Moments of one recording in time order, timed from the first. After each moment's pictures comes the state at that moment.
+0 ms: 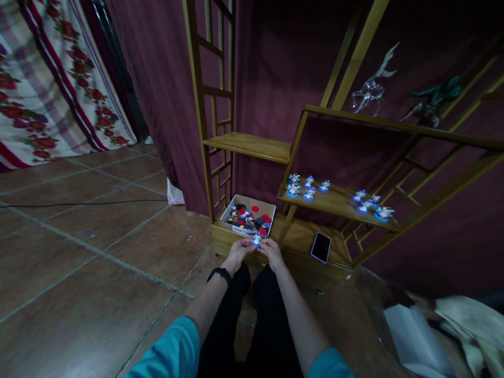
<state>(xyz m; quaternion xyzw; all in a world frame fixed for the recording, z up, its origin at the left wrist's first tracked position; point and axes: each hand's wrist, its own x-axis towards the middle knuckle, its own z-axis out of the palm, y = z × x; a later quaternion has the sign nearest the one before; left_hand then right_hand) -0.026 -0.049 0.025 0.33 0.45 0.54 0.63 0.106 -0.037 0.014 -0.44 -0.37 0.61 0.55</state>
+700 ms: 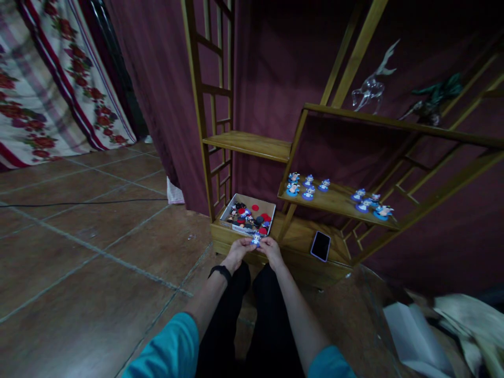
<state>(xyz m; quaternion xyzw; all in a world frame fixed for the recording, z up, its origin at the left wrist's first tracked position) -0.027 -0.047 0.021 0.35 0.45 0.53 0.62 0.105 -0.037 0.014 -0.43 -0.40 0.60 0.55</state>
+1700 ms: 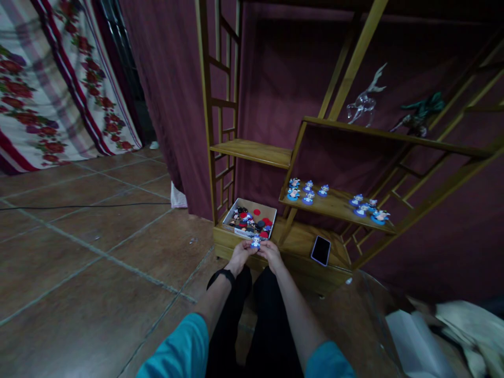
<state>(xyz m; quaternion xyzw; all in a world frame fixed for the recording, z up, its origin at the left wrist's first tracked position) -0.024 -0.056 0.021 0.35 0.45 0.58 0.58 0.102 -0.035 0.006 -0.43 -0.38 0.64 0.52</state>
